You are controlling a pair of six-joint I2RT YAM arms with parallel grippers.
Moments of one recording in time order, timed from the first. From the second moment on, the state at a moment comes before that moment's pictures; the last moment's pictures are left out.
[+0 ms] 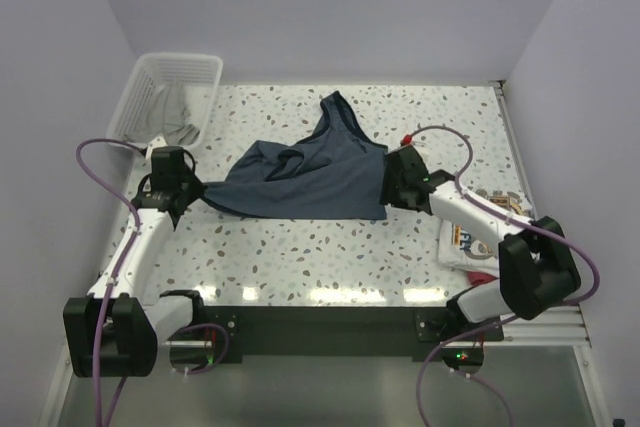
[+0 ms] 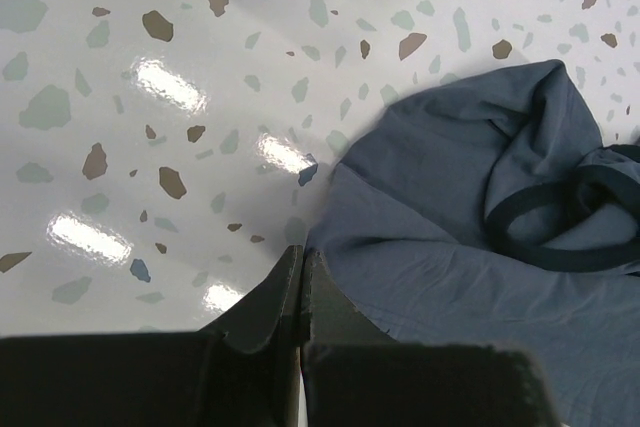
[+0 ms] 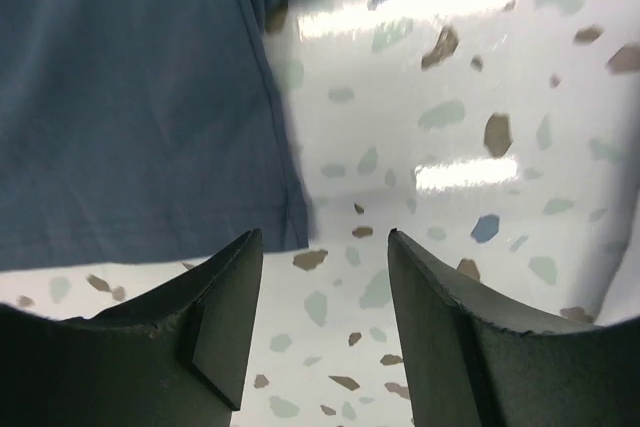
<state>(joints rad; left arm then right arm) 0.02 1.09 0.74 -0.41 -0.17 -0.59 0.48 1.44 0.91 -0.47 0.31 0.59</state>
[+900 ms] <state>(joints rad) 0.02 1.09 0.73 -0.40 -0.12 -0.59 0.52 1.55 0.81 -0.33 0.22 0.70</state>
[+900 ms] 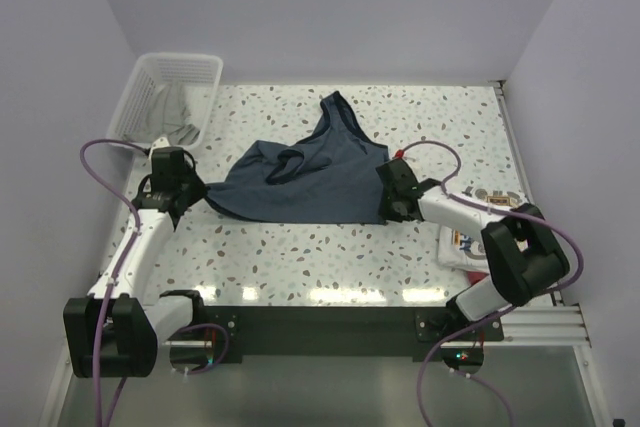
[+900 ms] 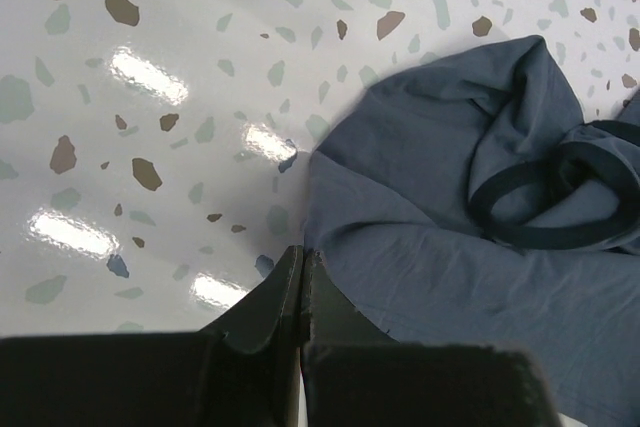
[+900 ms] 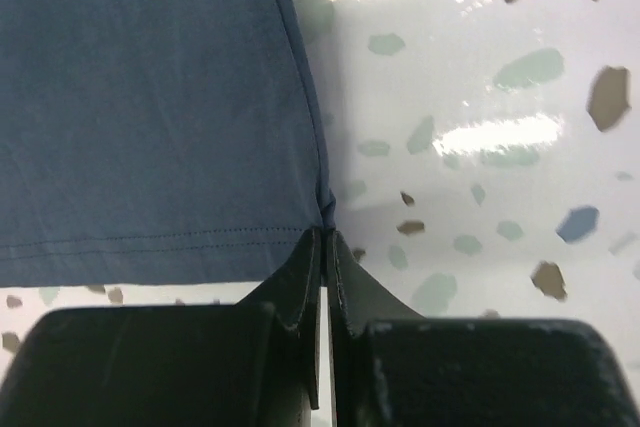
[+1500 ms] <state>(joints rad) 0.02 0.82 1.20 -0.48 0.12 -0.63 0.51 0.99 1.67 -0.79 0.38 0.59</state>
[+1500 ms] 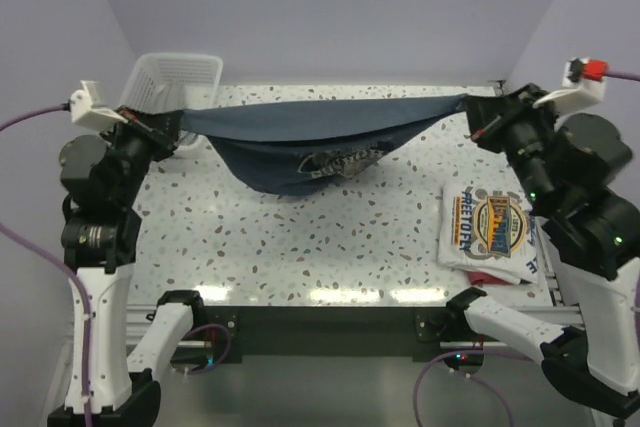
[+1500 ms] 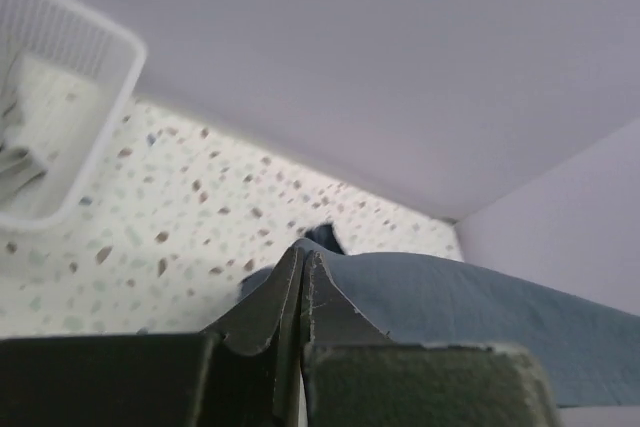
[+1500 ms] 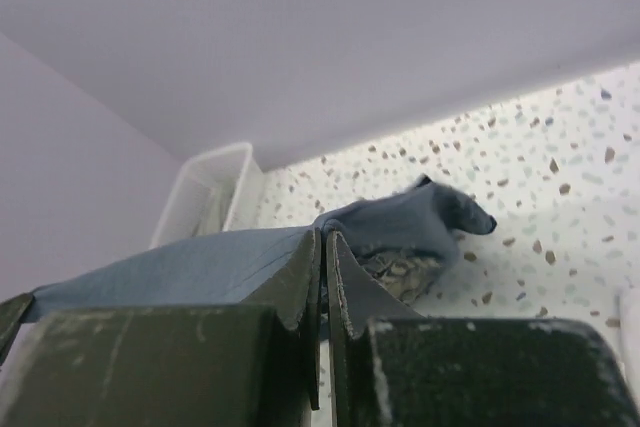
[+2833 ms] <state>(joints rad) 0.01 2.18 2.43 -0.02 0.40 -0.92 0.32 2.16 2.58 -0.54 0.13 0.44</state>
